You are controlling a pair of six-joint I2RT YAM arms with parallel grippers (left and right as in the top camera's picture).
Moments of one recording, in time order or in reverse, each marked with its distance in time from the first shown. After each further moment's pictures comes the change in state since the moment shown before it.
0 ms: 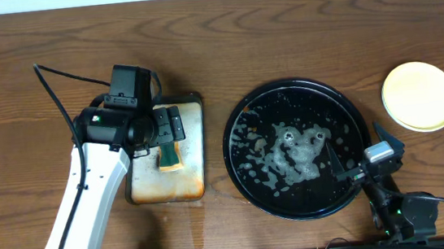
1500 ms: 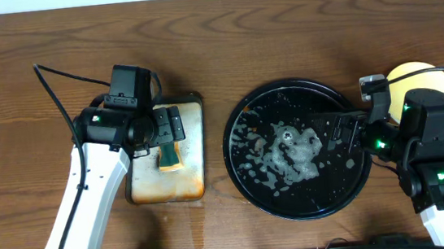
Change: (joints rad) left arm 0.000 0.000 0.000 0.000 0.000 0.000; right arm 0.003 0.885 0.773 -0.528 -0.324 0.441
